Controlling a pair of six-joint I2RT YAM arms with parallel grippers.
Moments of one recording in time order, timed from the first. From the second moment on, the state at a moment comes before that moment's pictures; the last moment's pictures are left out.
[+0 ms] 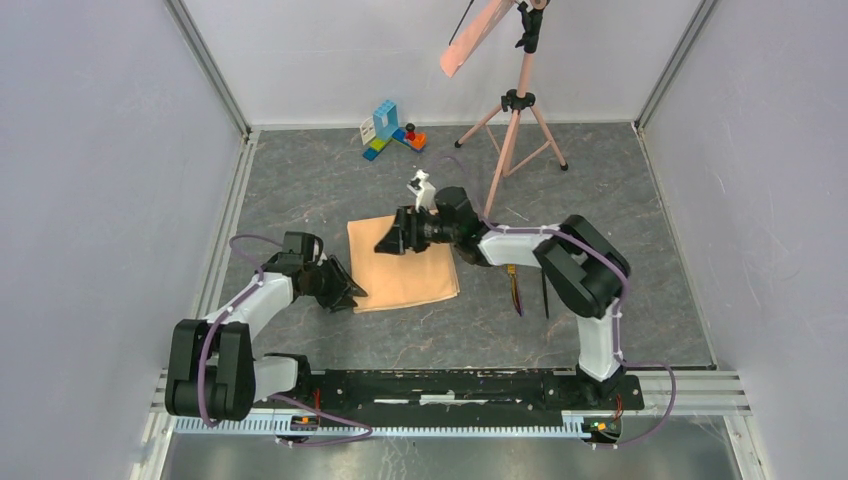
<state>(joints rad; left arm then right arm) -0.08 1.22 0.51 -0.43 0.41 -0.73 0.74 1.94 1.07 0.48 -0.53 0.66</state>
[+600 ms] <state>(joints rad) -0.08 1.28 0.49 -0.40 0.41 -0.76 0.86 2.39 1.57 0.50 -0.47 0.81</state>
